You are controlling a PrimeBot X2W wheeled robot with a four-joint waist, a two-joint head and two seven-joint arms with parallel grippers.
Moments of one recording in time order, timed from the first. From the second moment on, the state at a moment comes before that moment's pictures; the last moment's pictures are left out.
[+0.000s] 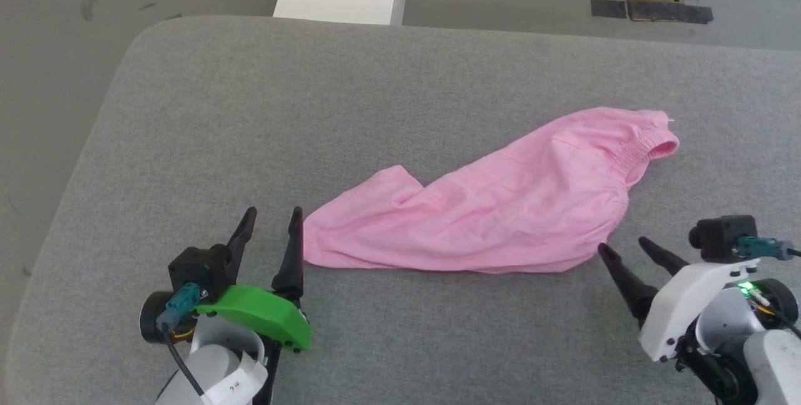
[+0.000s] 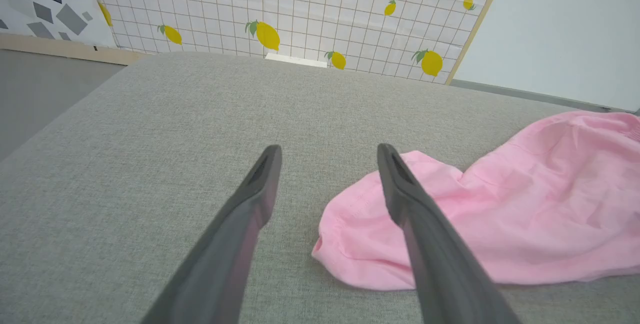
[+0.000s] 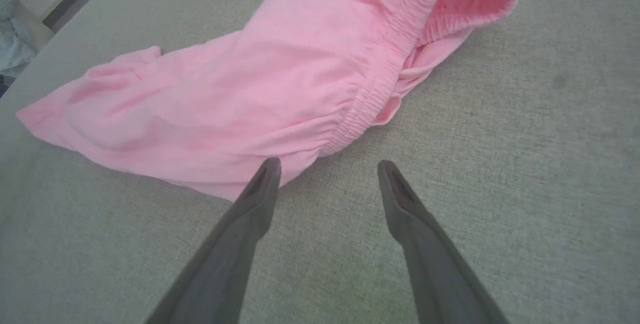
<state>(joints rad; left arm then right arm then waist) -0.19 0.28 -0.41 0.18 -0.54 0.13 -0.23 -0.13 -0.32 0.13 0.13 0.49 0.13 0.33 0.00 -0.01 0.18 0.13</state>
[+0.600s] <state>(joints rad) -0.20 0.28 -0.42 0.19 -0.54 0.13 -0.23 -0.29 -0.33 0.26 0.29 0.55 0.13 0.35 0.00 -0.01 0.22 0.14</state>
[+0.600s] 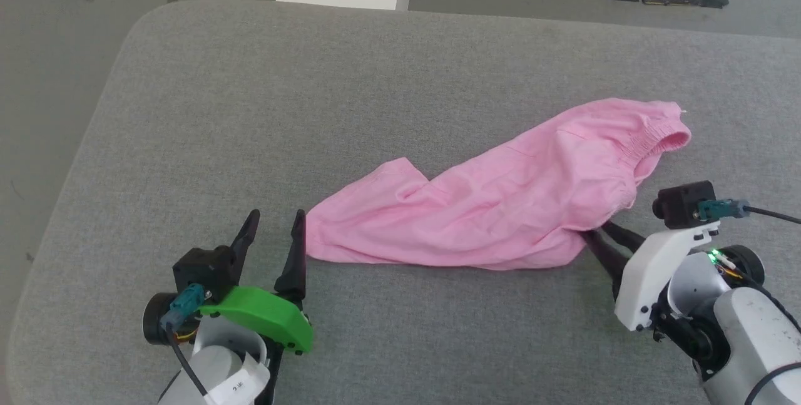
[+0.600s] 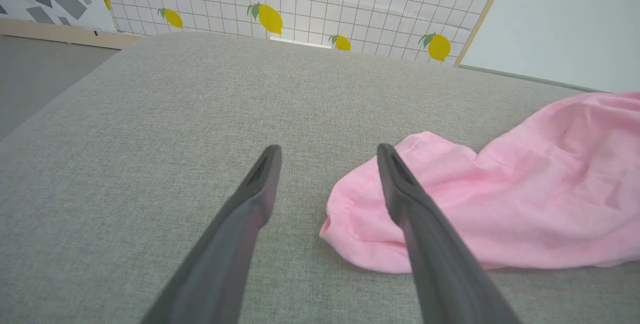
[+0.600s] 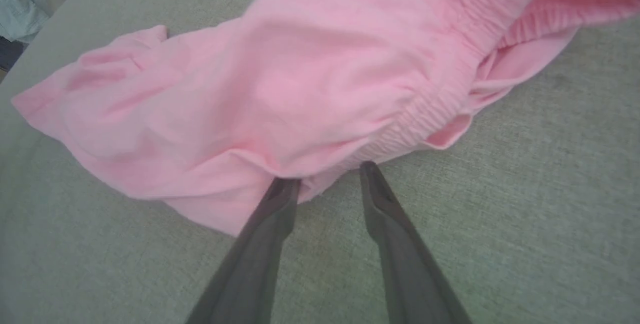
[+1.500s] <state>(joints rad) -0.18 0.28 -0.42 0.18 -0.55 0.15 -0.24 -0.02 -0.42 -0.11 -0.19 0.46 0.13 0.72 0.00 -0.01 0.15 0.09</state>
